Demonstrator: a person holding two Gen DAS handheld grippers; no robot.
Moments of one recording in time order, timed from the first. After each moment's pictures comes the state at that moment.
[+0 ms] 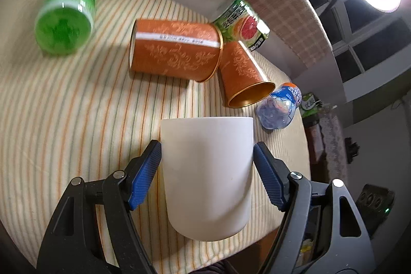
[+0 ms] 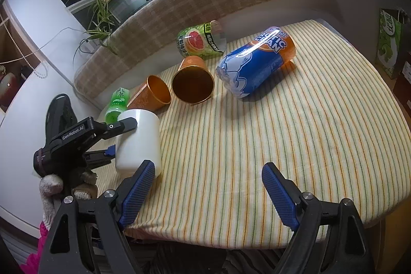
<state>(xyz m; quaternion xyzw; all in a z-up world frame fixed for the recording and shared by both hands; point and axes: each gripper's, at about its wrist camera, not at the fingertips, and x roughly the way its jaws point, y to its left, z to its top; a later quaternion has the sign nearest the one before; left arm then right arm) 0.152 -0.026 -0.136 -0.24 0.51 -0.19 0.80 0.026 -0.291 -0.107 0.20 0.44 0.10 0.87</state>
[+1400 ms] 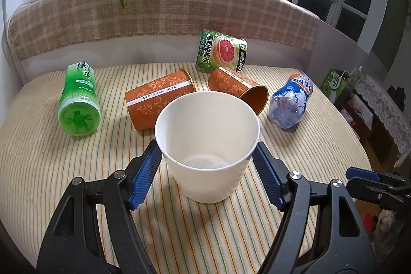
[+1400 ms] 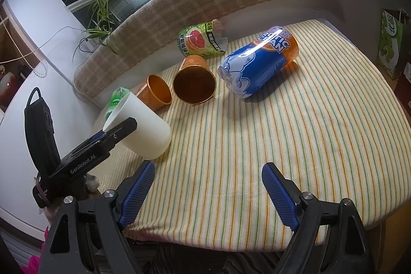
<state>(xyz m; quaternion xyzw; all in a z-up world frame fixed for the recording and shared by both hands) 0.116 -0.067 -0.106 -0.02 0.38 -0.16 0.91 0.031 -0.287 -0.107 0.20 0.44 0.10 0.87</state>
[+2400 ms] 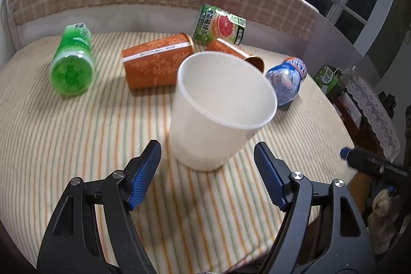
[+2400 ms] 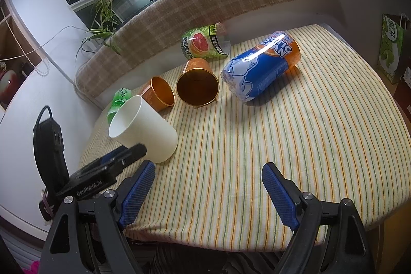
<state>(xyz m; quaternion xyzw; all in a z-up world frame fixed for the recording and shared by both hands) 0.097 -0.053 -0.127 -0.07 0.43 -0.18 0.88 0.028 -0.285 -0.100 0.19 0.43 0.10 0.88</state>
